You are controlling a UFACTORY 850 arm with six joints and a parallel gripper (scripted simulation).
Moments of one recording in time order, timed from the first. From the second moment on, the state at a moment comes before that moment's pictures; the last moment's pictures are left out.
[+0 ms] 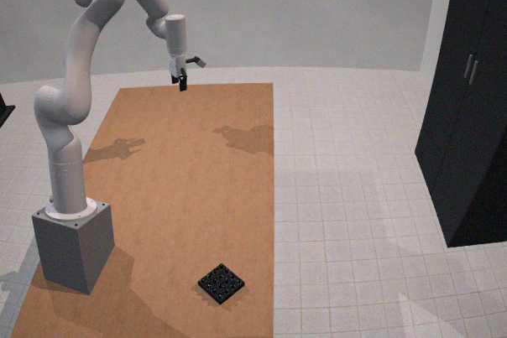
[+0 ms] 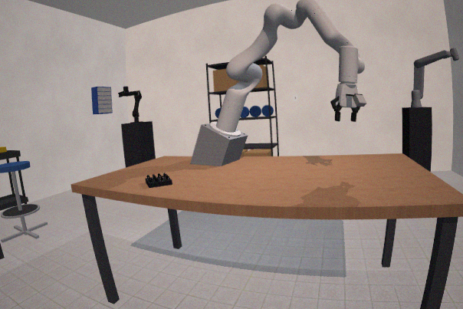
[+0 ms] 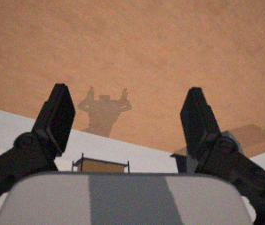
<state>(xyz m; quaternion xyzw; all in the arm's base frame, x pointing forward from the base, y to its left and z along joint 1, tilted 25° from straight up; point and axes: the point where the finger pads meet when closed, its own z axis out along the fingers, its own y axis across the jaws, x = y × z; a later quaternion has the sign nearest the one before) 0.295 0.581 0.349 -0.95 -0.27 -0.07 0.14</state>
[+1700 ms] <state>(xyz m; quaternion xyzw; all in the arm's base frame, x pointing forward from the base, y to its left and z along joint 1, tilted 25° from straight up) 0.531 0.363 0.160 -0.99 -0.03 0.02 0.15</state>
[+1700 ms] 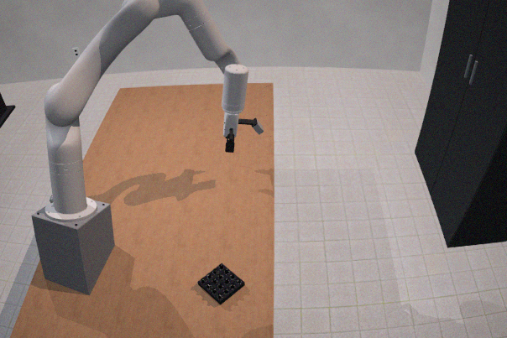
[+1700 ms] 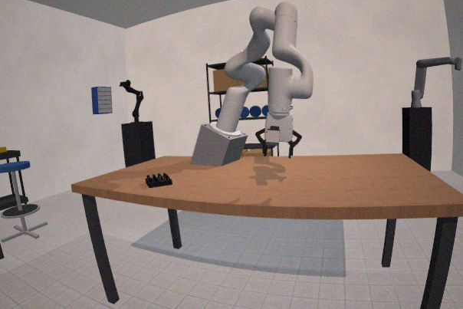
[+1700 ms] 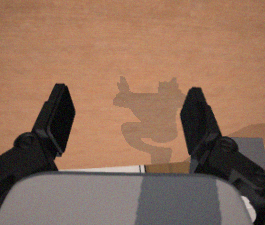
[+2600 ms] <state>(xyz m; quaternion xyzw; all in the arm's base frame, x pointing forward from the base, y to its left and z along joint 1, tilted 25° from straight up) 0.589 0.200 0.064 -0.98 0.12 0.04 0.18</state>
